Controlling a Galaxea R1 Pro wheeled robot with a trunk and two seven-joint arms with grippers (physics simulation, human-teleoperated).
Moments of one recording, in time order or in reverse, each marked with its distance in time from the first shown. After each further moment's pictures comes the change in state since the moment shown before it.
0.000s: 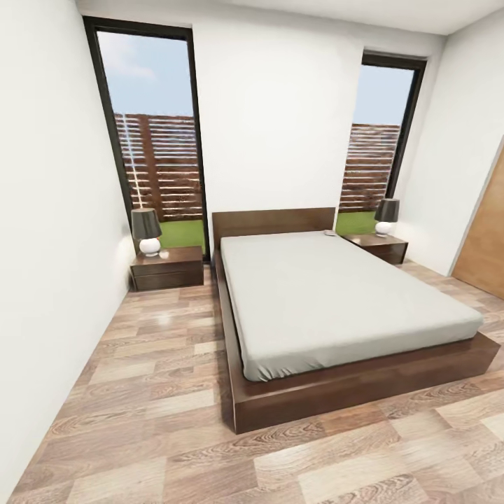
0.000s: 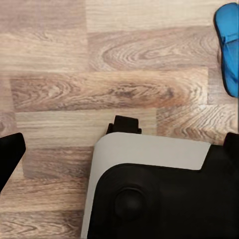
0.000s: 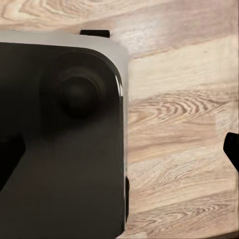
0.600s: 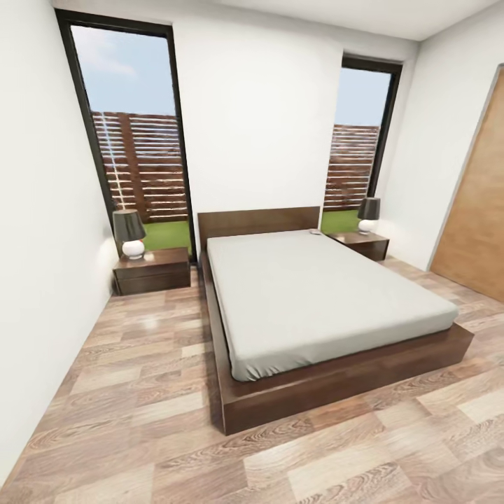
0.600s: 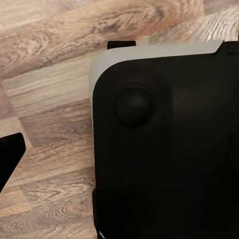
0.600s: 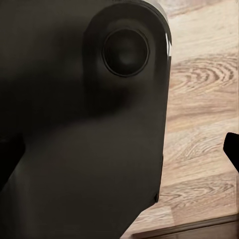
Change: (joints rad) left arm 0.066 -0.001 -0.083 0.190 -0.095 -0.112 -0.033; right arm 0.000 0.048 0.012 0.075 0.004 -0.001 0.021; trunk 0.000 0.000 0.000
